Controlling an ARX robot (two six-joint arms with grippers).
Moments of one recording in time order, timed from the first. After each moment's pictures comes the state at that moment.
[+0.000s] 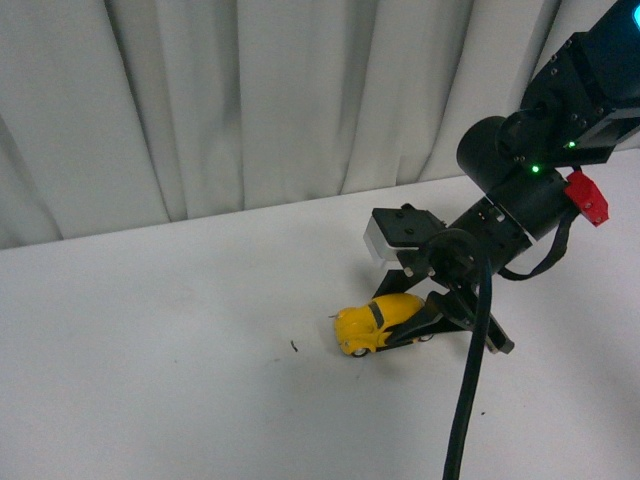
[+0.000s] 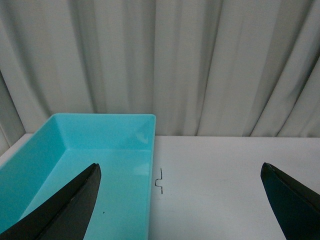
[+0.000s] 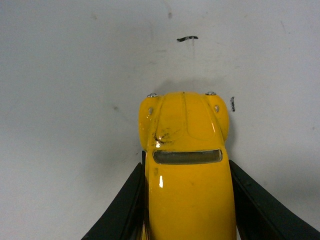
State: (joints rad) left arm 0.00 0.01 0.01 0.00 0.00 0.00; right arm -0.12 2.27 1.30 -0.56 -0.72 -1.63
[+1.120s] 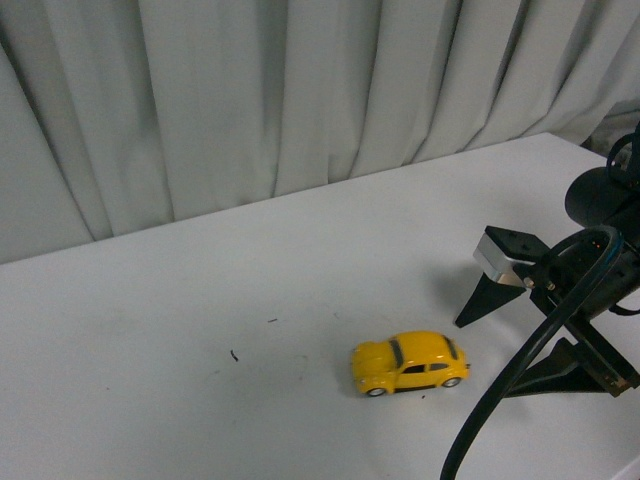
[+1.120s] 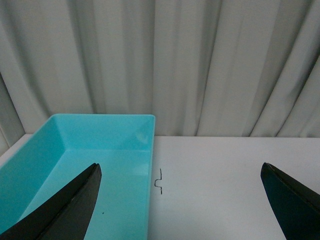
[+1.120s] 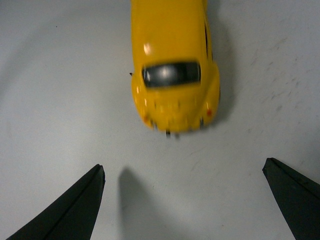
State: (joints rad) left arm 0.00 0.01 0.01 0.00 0.00 0.00; right arm -0.54 2.20 1.05 -0.67 -0.72 -1.77
